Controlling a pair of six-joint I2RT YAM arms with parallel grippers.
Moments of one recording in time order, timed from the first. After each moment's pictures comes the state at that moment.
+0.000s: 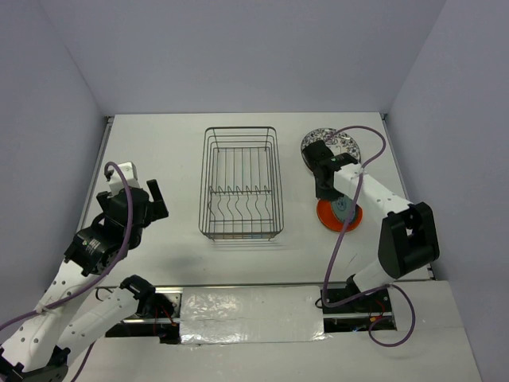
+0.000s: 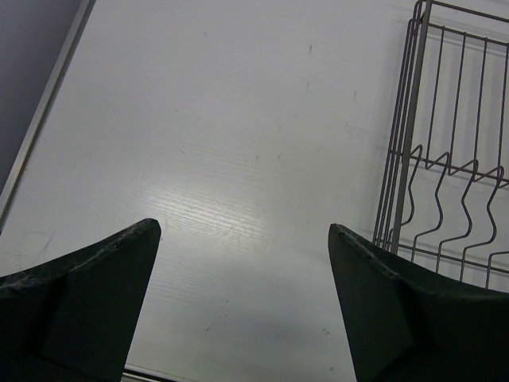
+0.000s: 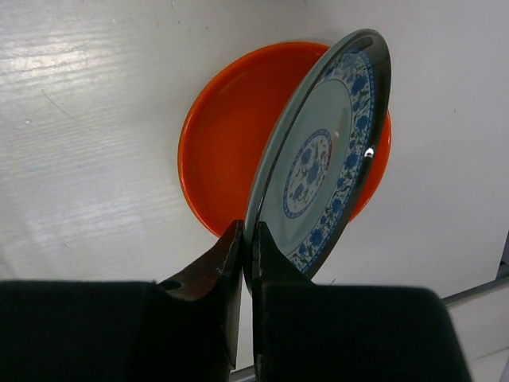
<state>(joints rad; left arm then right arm) -0.51 0.67 0.92 -0.87 -0.65 -0.50 0.37 1.52 1.14 -0.88 0.45 0.41</state>
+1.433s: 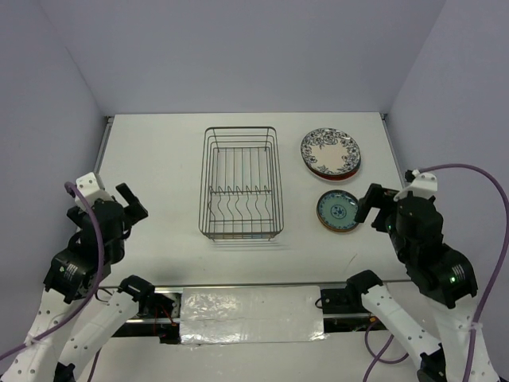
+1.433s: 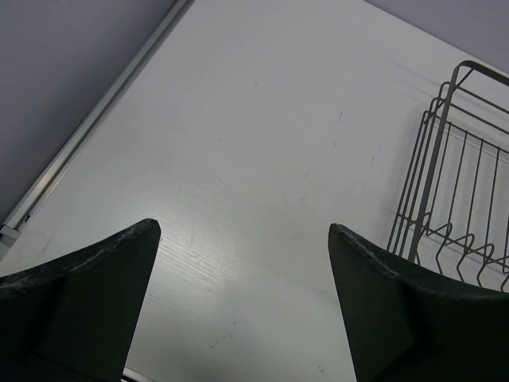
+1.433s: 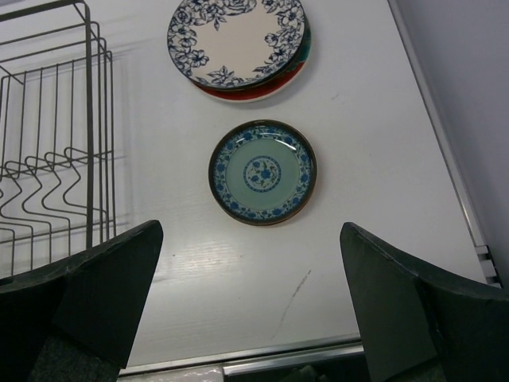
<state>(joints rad) -0.41 0.51 0.93 -0.91 -0.74 -0.55 0.37 0.56 1.16 -1.06 0.45 0.35</state>
